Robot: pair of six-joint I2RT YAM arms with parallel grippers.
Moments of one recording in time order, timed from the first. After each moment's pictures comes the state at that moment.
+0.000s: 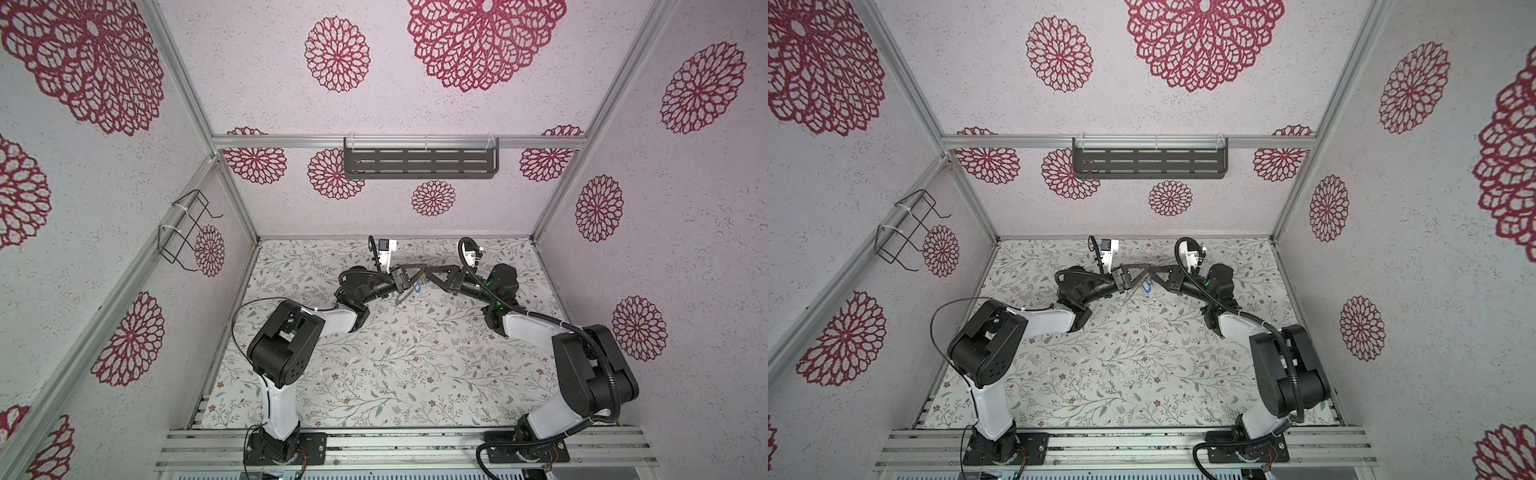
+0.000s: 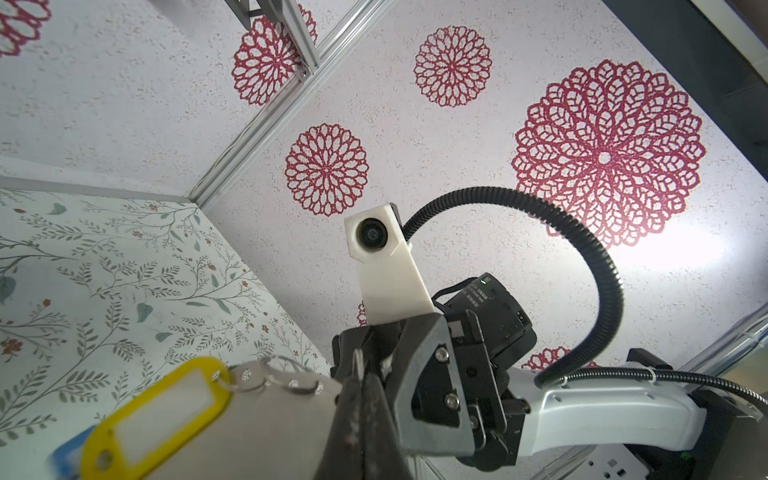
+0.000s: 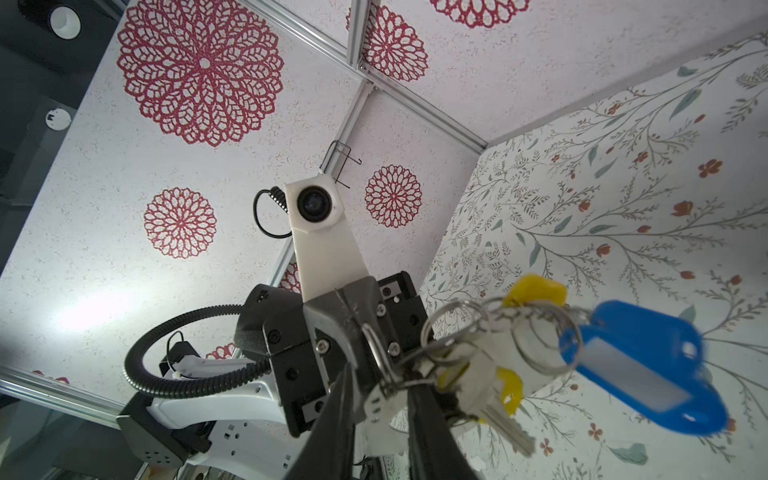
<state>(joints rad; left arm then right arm) -0.56 1.92 1.04 1.13 0.65 -0.97 0.28 1.57 0.80 0.88 -0.88 1.15</state>
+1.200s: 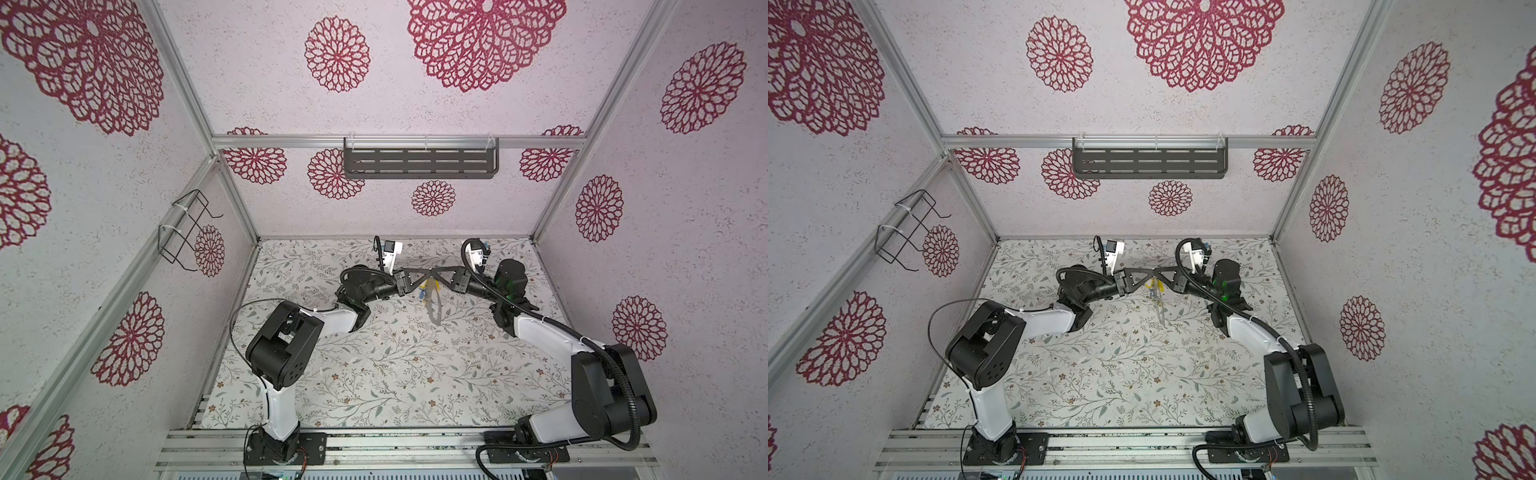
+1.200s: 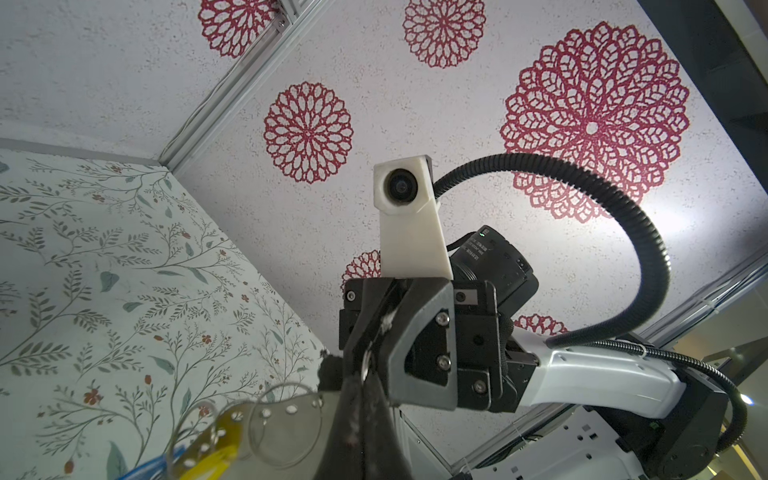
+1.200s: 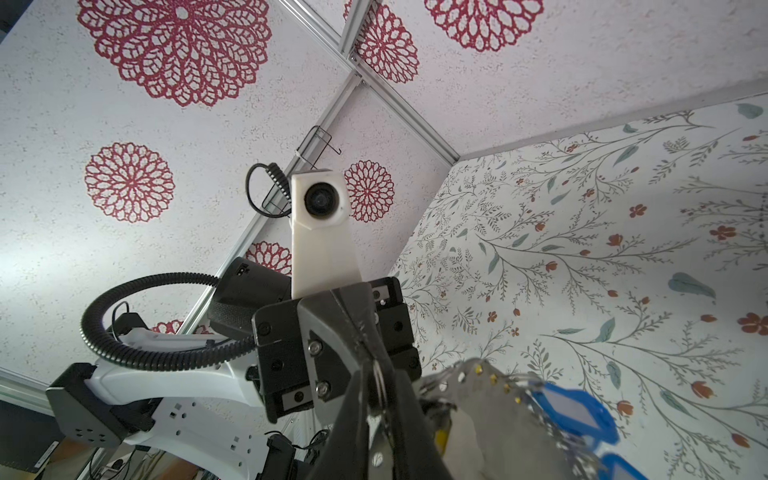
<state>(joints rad) -0.56 1.91 1.05 1.09 0.72 -0.98 0.28 1.46 0.82 0.63 -0.88 0.87</state>
